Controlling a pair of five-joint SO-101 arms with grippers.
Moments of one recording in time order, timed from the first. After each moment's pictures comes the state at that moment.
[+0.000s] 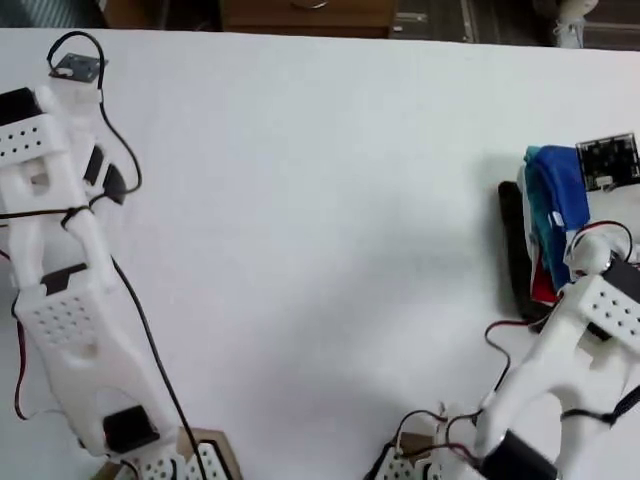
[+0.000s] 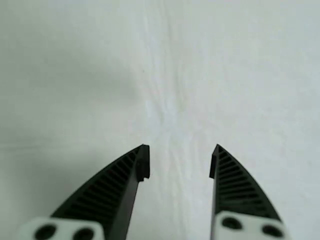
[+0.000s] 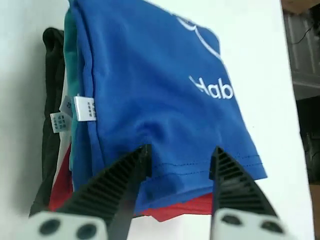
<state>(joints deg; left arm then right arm) -28.7 37.7 -47.3 100.1 -26.6 35.3 -23.9 36.2 41.1 45.5</state>
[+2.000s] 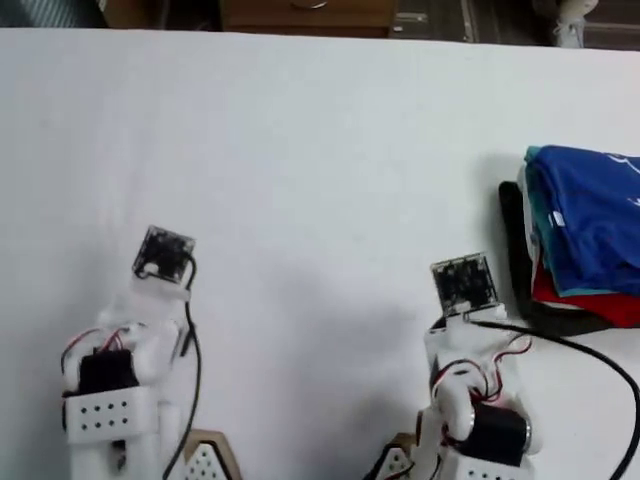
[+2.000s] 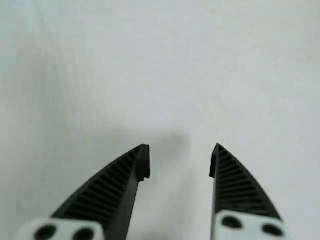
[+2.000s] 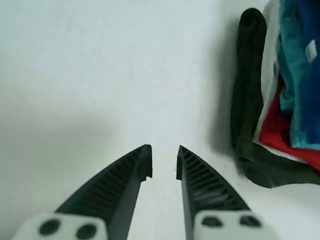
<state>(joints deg) -17.8 -75.8 81.9 65.7 -19.6 7.6 -102.0 79.8 79.3 25.4</state>
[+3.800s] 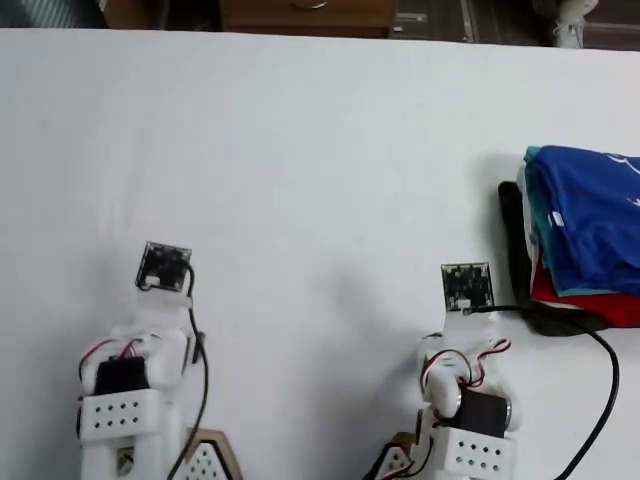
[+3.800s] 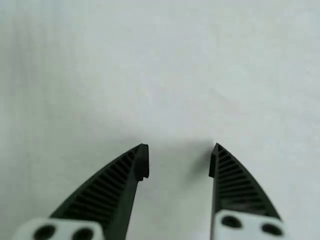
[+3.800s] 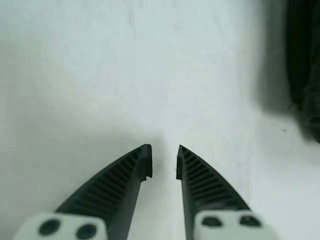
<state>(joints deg) -16.7 -75.9 92.2 57.5 -14.0 7.8 -101.9 96.5 73.1 15.6</state>
